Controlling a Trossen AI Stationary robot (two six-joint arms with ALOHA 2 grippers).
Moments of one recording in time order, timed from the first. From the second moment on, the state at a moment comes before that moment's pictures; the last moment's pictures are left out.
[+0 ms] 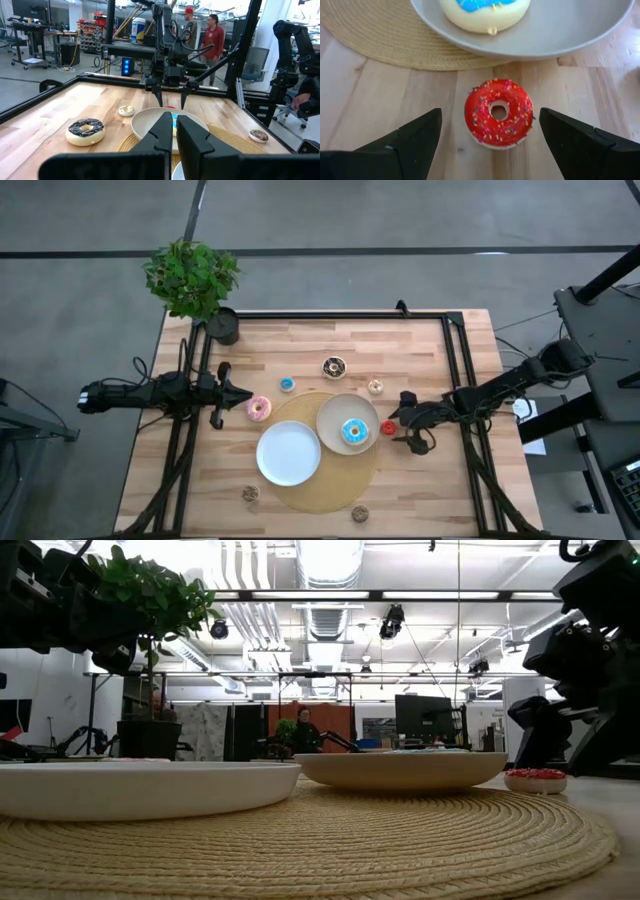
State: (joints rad) left arm -0.03 0.02 0.01 0.02 -0.03 -0.13; right arm 0.29 1.12 0.19 0.14 0.10 0.22
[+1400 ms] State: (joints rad) left arm -0.03 0.02 0.01 0.02 -0.03 -0.13; right arm 0.24 1.21 0.57 -0.44 0.04 0.09
